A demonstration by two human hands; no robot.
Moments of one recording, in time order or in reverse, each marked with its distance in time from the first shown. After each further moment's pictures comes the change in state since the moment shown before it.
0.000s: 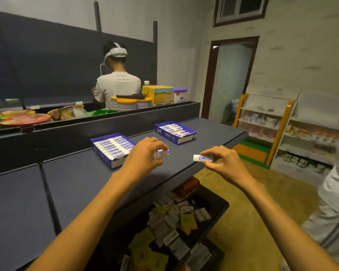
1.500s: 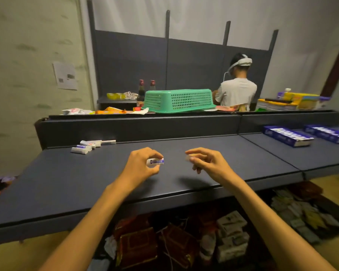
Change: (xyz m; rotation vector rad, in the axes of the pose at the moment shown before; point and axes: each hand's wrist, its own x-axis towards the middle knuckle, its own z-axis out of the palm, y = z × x) left_hand -0.569 -0.168 -0.458 0.101 0.265 -0.339; right_hand -0.177 -0.642 0.249 0.858 -0.458 -0.249
